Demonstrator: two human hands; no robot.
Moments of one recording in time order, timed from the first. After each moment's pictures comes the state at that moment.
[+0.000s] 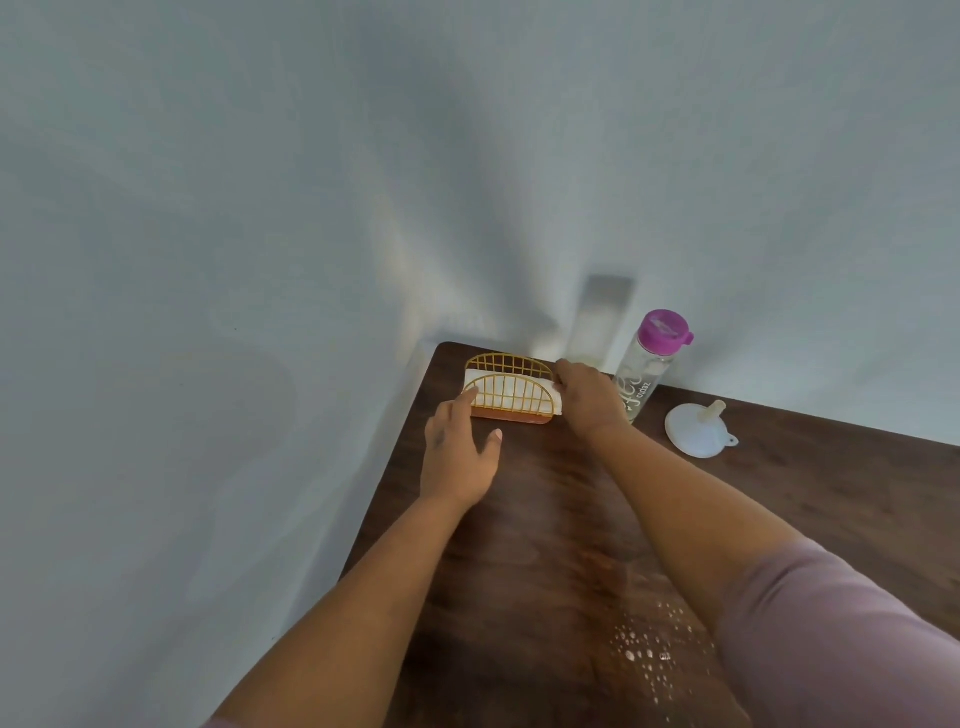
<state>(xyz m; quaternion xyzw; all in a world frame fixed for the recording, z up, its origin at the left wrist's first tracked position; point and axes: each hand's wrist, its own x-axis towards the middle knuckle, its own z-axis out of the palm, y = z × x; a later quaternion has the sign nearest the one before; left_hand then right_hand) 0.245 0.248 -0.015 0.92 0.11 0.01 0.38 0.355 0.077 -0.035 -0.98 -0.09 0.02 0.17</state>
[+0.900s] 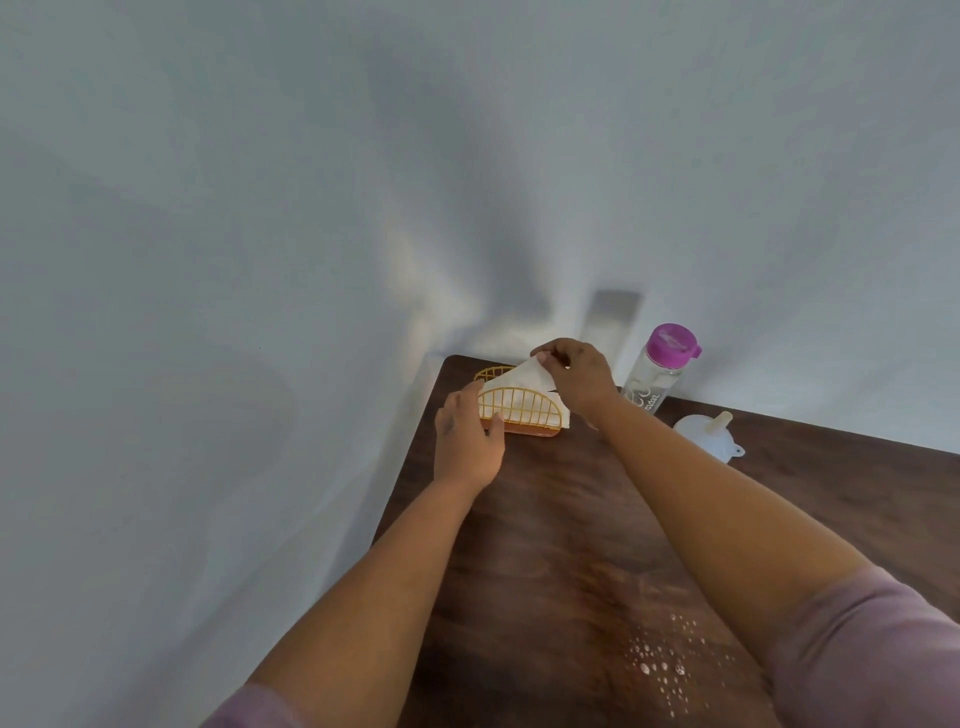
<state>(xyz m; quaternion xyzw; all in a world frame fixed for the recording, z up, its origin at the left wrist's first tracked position) 0.274 0.254 -0.004 0.91 0.11 0.02 0.40 0.363 0.106 0.013 -0.90 -0.04 0.01 0.44</state>
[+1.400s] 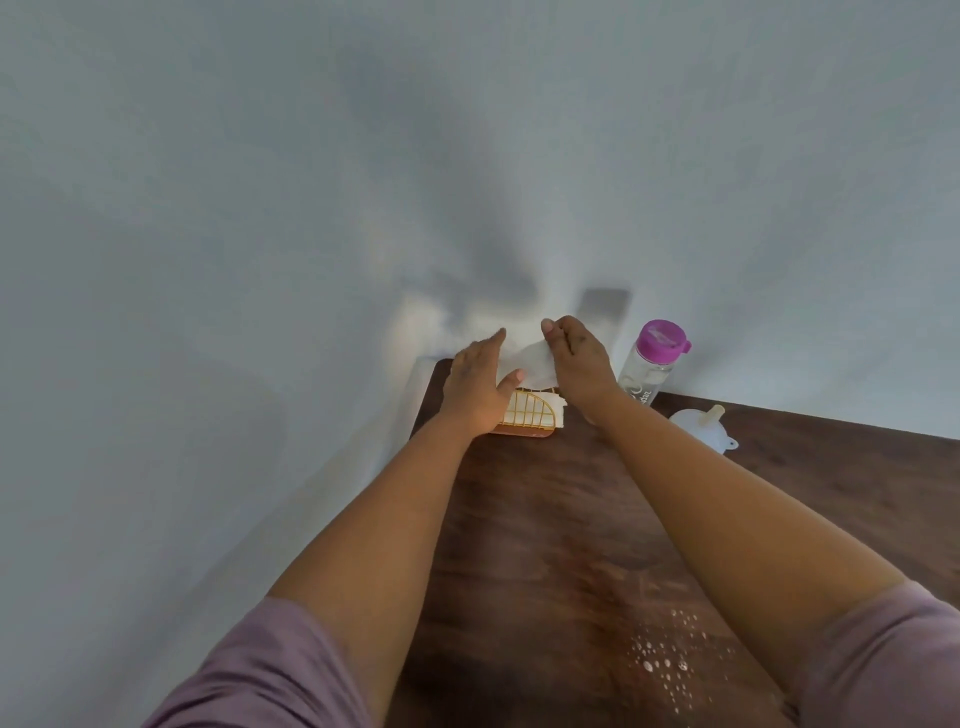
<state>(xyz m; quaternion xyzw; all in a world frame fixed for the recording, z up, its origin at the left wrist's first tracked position) 0.332 0.249 0.029 0.95 0.00 -0.04 0.32 0.352 0.108 0.043 -0.86 0.00 -0.01 0.52</state>
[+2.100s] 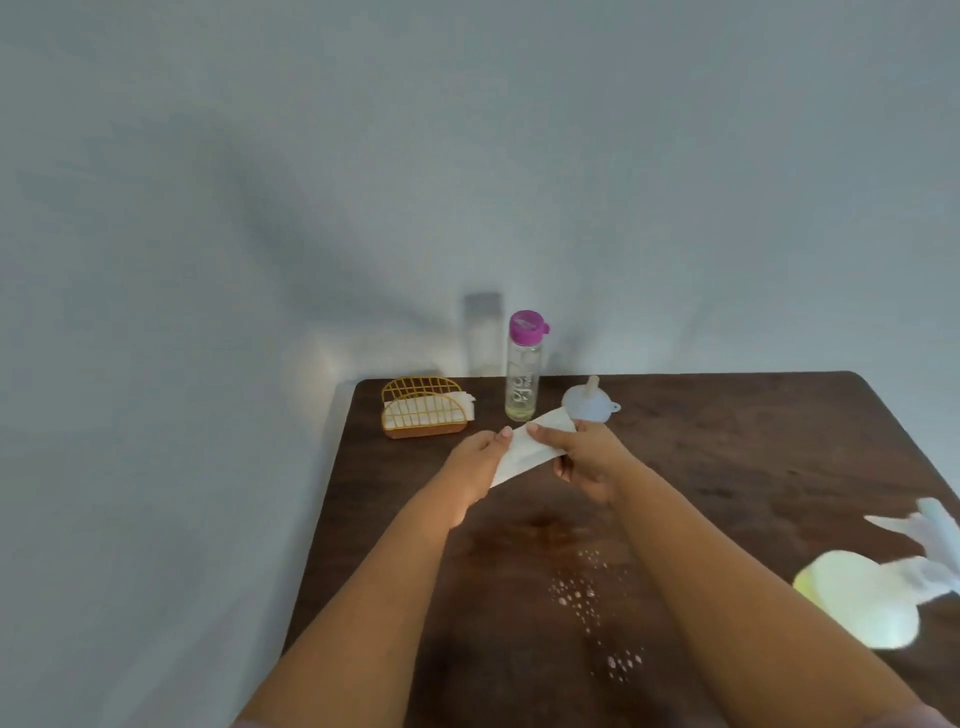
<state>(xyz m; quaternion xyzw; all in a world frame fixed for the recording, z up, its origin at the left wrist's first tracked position) 0.217 0.158 0.041 0.81 0.05 -0.27 0.51 0.208 -0.006 0.042 -0.57 0.28 0.17 0.76</state>
